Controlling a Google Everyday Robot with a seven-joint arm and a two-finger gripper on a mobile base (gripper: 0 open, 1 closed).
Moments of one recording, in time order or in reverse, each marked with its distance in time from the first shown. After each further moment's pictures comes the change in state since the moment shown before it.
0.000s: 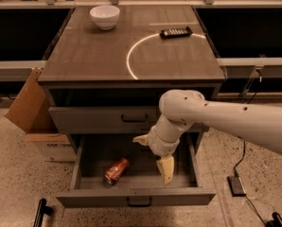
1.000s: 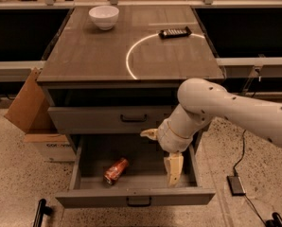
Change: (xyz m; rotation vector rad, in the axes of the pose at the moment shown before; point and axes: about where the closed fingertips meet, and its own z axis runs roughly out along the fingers) arm -0.024 0.024 -0.056 0.041 -0.099 0.128
